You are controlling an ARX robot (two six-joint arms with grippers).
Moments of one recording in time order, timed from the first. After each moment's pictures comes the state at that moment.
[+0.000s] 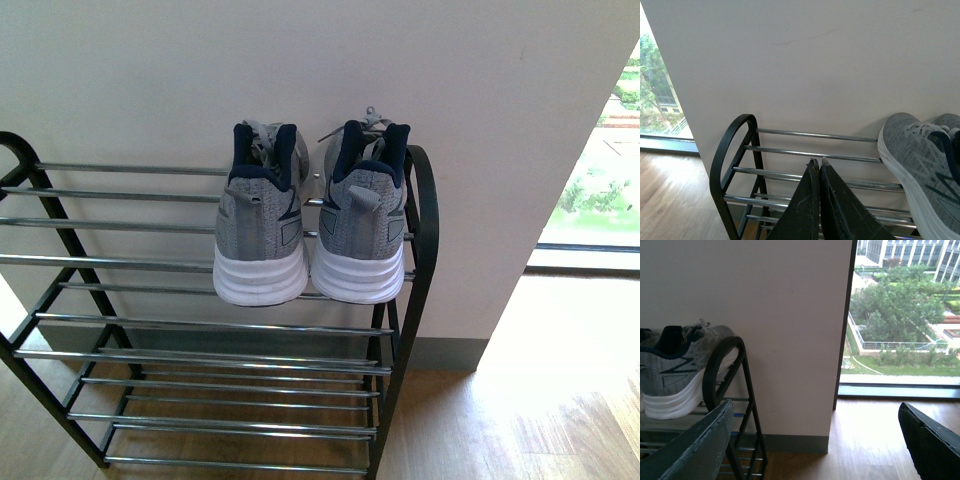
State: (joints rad) left arm -0.15 1.04 0.21 0.83 -0.14 -0.01; right arm 0.00 0.00 0.02 0.00 0.00 0.00
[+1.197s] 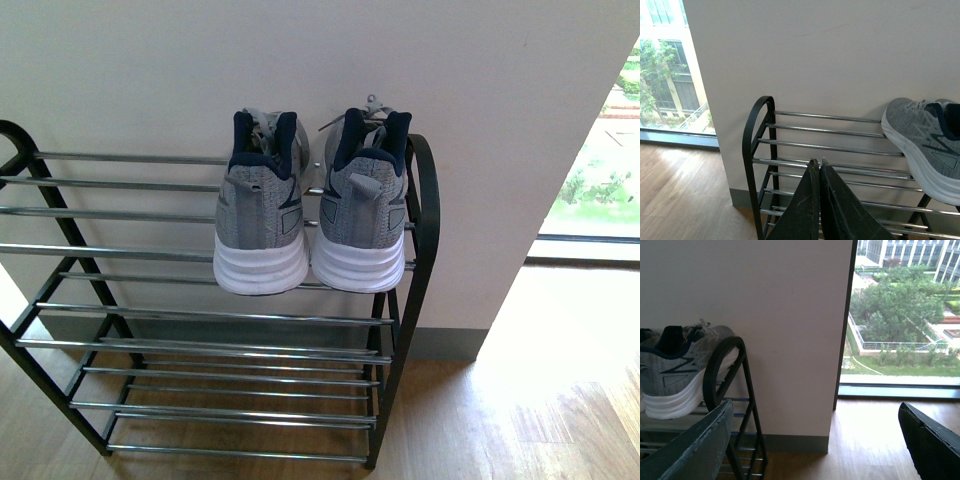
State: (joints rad) left arm 0.00 0.34 0.01 0.34 0.00 -0.01; right arm 0.00 0.00 0.02 0.00 0.00 0.00
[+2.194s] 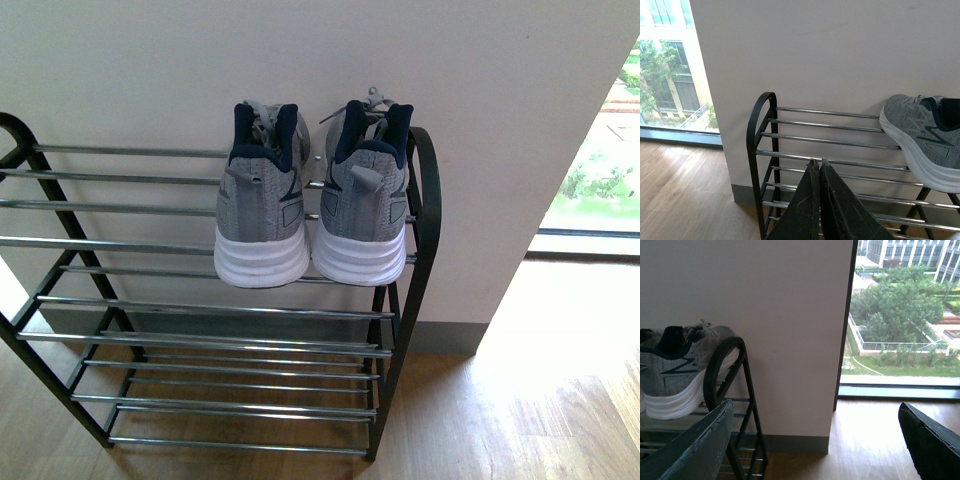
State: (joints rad) left arm 0.00 0.02 0.01 0.00 0.00 -0.01; right arm 0.00 0.00 0.02 0.00 0.00 0.00
